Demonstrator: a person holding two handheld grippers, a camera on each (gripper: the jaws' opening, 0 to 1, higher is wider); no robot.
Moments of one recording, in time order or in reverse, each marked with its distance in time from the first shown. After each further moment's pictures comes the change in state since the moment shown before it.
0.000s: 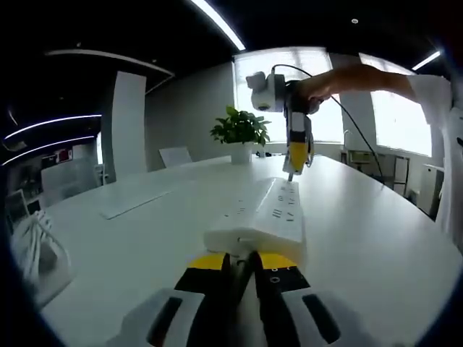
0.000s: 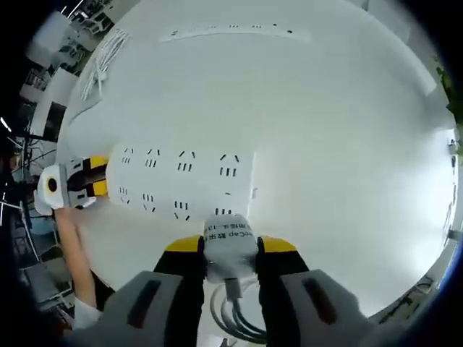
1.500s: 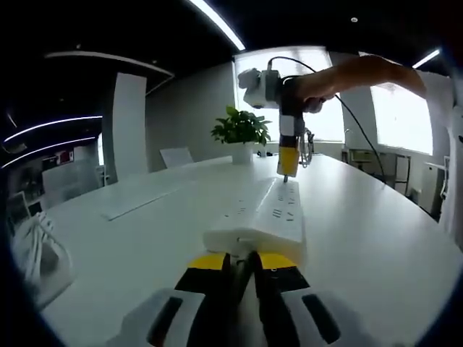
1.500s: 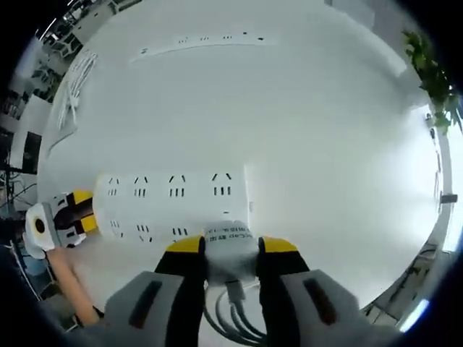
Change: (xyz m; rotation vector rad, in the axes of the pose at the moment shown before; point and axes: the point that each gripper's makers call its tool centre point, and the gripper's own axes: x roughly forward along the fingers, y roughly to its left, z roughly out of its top) left arm -0.001 0.001 0.000 0.008 0.000 0.010; right arm 0.004 0.010 -0.006 0.138 -0.070 -0.158
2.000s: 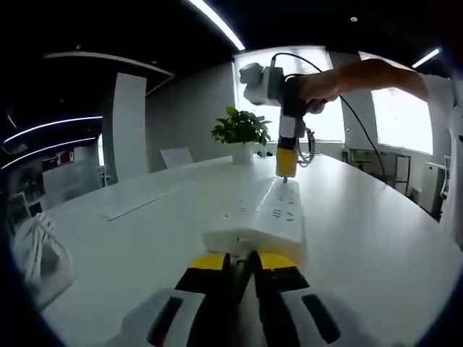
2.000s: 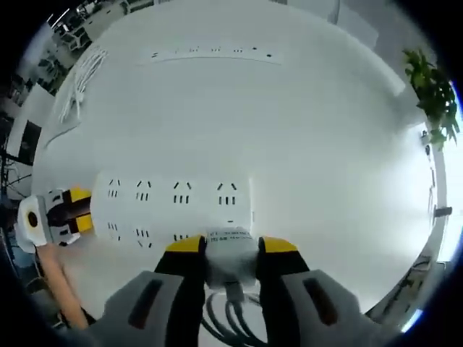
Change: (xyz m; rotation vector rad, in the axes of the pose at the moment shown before) left arm 0.000 -0.002 0.000 0.002 0.000 0.001; right arm 0.001 0.004 0.004 -0.056 -0.069 -0.040
